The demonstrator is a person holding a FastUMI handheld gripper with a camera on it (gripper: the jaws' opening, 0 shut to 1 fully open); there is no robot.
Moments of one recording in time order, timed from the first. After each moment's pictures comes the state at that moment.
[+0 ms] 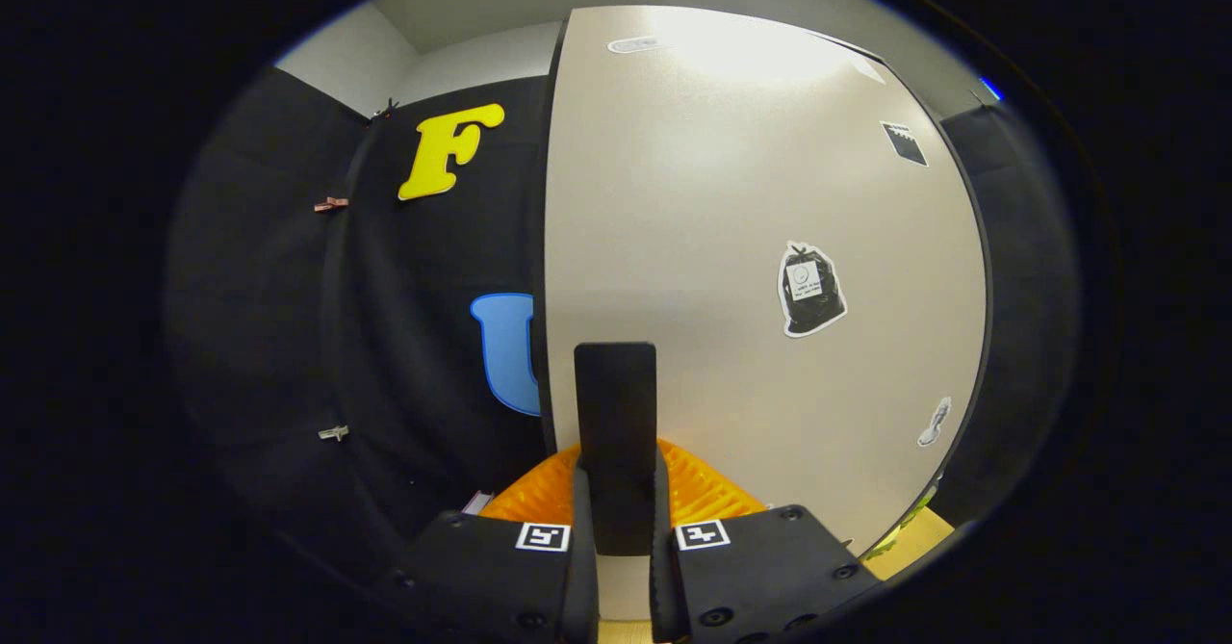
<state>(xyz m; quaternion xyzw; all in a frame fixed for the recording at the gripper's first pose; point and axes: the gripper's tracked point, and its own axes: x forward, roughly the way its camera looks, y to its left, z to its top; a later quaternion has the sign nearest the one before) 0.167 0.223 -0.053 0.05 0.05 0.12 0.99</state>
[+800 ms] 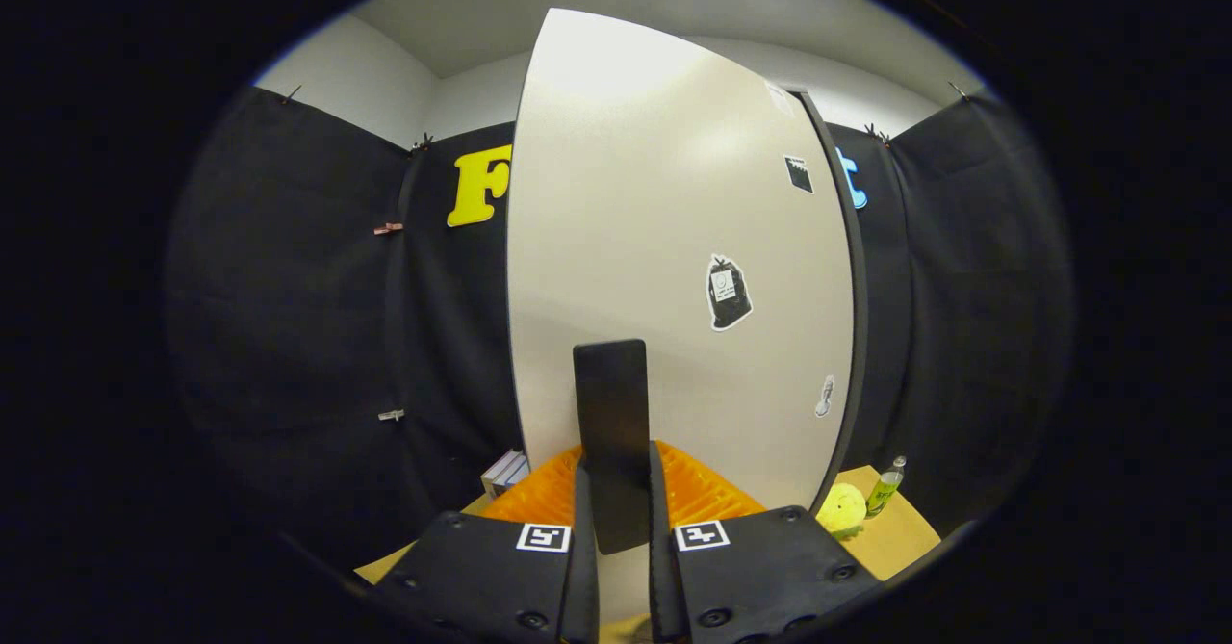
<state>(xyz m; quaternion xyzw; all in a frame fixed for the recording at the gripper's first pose) 0.035 0.130 -0.031 0.06 0.04 0.17 0.98</state>
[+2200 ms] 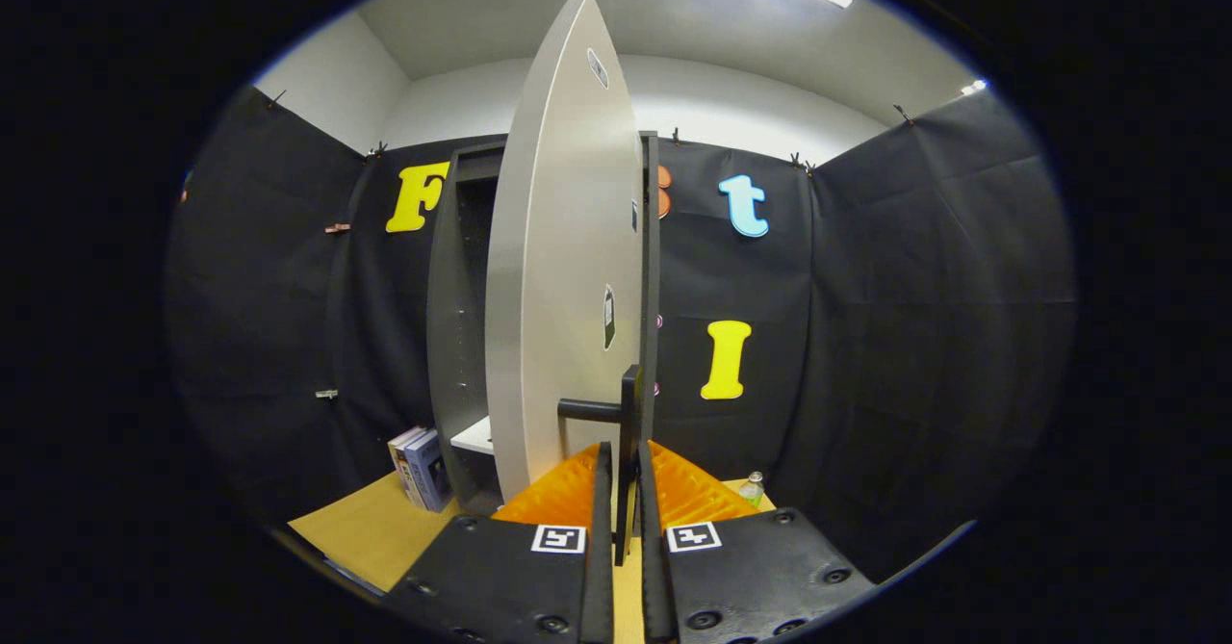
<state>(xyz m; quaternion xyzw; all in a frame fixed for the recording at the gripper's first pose) -0.001 -0.070 -0.010 0.02 0.02 0.08 1.00</state>
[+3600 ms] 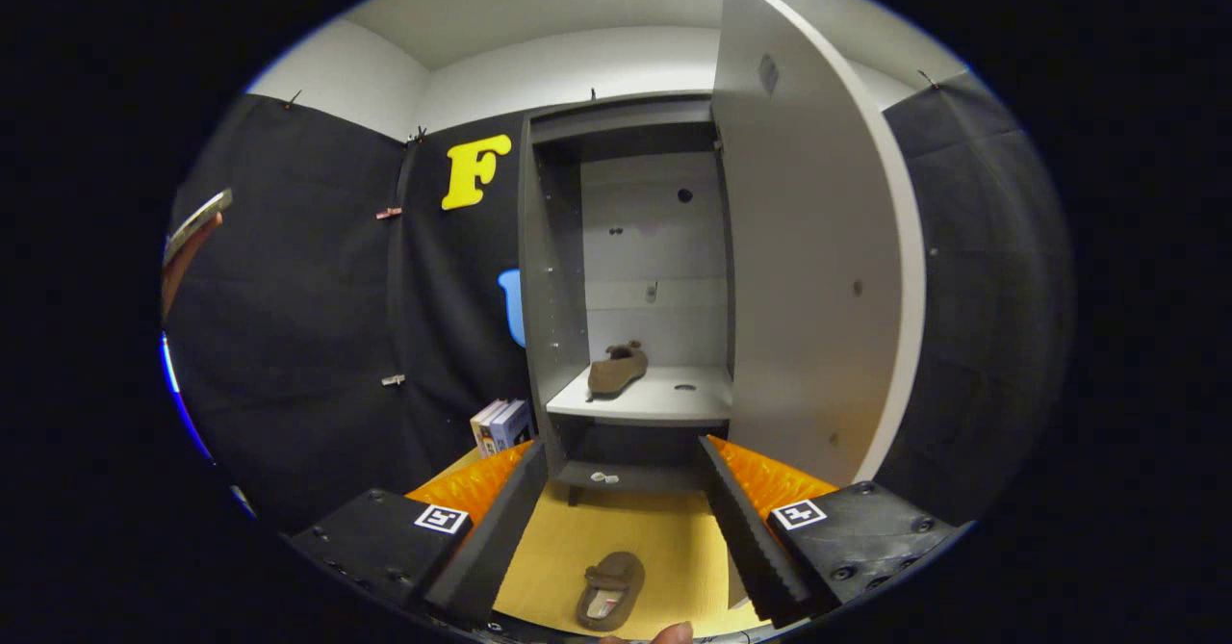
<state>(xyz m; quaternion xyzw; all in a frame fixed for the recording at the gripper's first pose) -0.056 0.055 -0.079 0.05 0.10 0.16 0.98</state>
